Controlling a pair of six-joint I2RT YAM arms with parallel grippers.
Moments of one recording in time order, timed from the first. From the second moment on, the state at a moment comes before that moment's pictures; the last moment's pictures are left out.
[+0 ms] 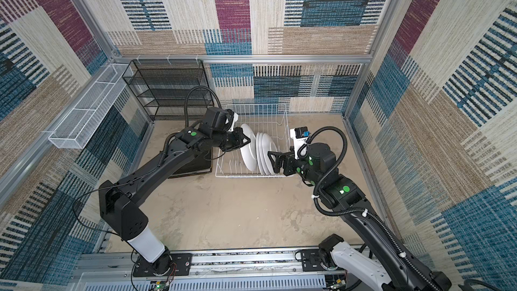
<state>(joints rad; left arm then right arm) -0.62 1.69 1.64 -0.63 0.29 -0.74 0.52 0.88 0.98 -0.43 -0.09 0.32</state>
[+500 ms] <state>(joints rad) -0.62 1.60 1.58 -0.64 0.26 -0.69 0.52 0.85 0.97 -0.43 -0.11 0.35</state>
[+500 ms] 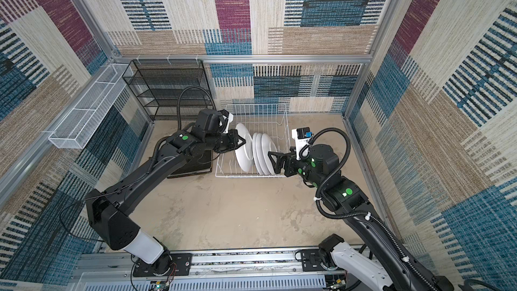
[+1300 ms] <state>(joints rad) -0.62 1.30 1.49 -0.70 0.15 -0.40 0.52 1.04 1.13 -0.35 -0.21 0.40</state>
